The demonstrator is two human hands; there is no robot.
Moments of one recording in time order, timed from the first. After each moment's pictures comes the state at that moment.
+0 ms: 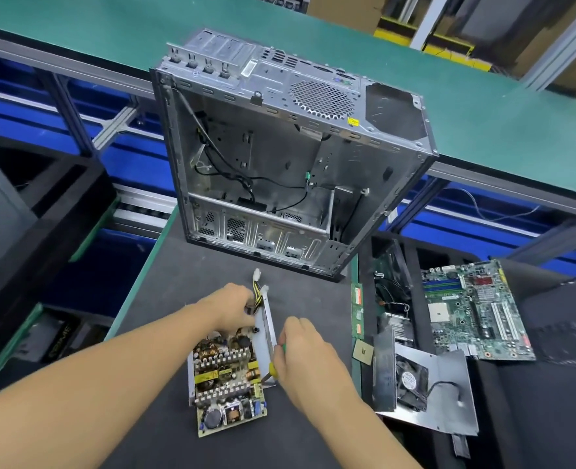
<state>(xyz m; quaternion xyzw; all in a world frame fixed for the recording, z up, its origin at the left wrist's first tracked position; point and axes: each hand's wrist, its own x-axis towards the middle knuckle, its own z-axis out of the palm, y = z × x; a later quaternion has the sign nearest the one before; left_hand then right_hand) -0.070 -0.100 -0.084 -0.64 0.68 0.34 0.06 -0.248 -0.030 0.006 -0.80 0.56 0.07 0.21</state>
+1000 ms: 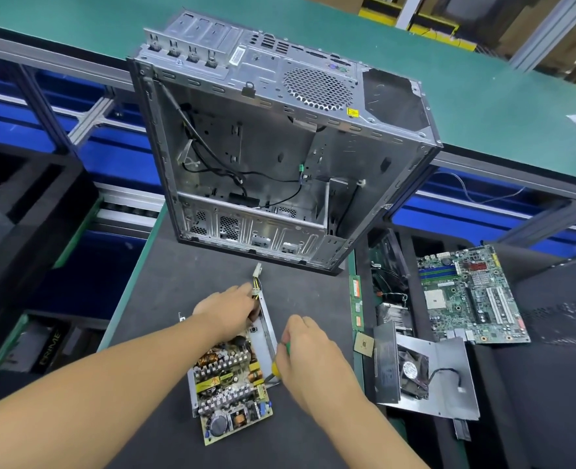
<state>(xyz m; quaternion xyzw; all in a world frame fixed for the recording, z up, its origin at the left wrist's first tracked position) -0.068 -0.101 -0.122 -0.59 0.77 0.23 0.10 -0.244 -0.033 0.000 -0.79 0.57 0.05 0.22</state>
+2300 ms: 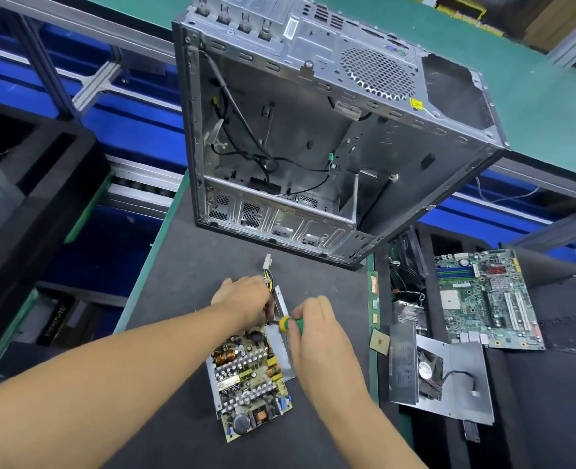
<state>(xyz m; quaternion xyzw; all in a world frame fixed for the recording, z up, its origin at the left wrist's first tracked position) -0.064 -0.102 -0.108 -0.64 0.71 0.30 0.07 -0.214 -0.036 -0.016 -0.79 0.58 -0.05 0.19</state>
